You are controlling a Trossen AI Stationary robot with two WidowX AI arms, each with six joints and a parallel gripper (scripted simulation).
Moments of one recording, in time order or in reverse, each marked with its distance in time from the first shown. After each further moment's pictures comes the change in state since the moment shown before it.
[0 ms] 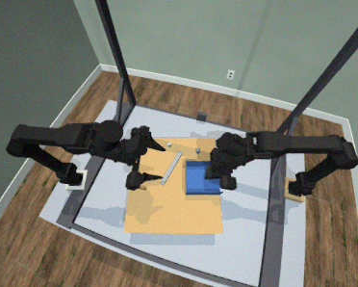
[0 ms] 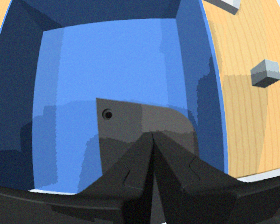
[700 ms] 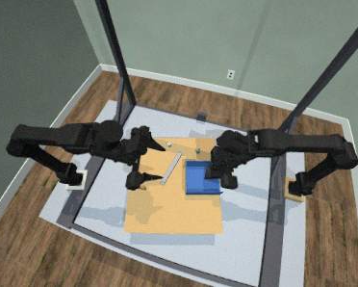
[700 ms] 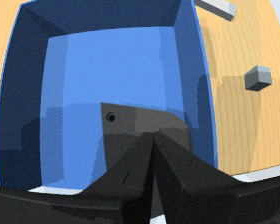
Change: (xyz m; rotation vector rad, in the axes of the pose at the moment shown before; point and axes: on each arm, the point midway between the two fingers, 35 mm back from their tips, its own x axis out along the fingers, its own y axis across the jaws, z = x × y) left arm -0.010 0.000 0.006 0.000 0.001 0.000; right arm 0.000 0.000 0.000 0.000 0.000 0.000
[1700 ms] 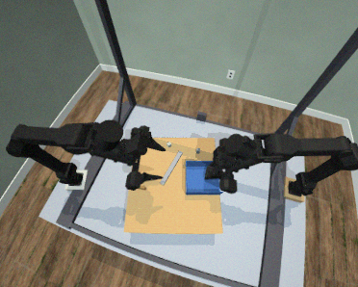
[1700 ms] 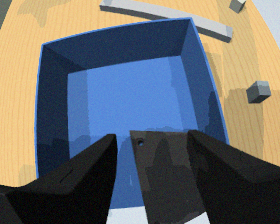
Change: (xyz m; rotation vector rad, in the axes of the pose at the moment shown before) left arm -0.013 0.016 0.016 0.100 -0.118 -0.018; right arm 0.000 0.000 0.000 0.000 0.000 0.000
